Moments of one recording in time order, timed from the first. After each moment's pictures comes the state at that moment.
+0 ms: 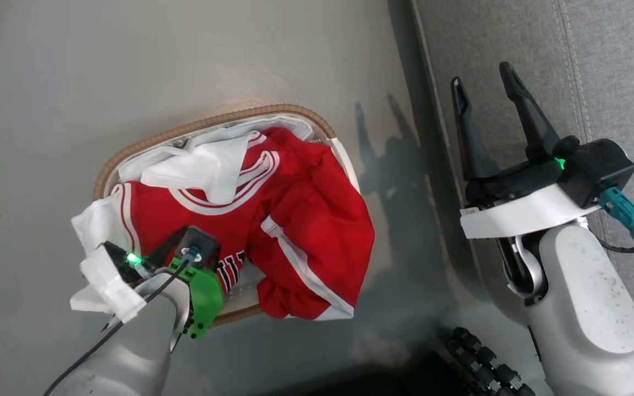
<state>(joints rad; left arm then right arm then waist) -0.70 0.09 -0.46 1.23 0.08 -0.13 -0.23 -0.46 -0.05 0.14 0.08 0.20 0.13 -0.26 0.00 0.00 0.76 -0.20</state>
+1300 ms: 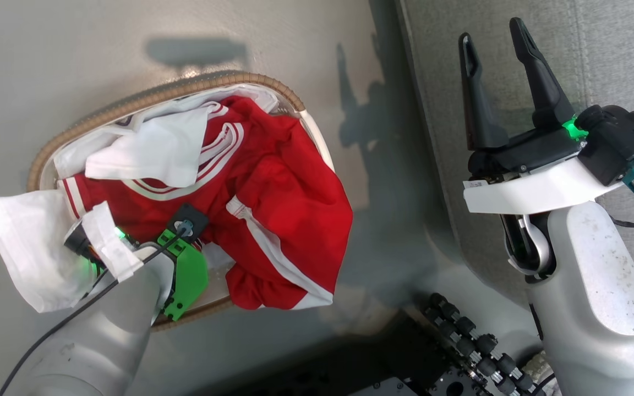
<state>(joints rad) -0.84 0.16 -0.90 1.28 -0.22 -0.13 -0.08 -0.53 -0.05 0.15 0.02 0.27 0.13 -0.26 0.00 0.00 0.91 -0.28</state>
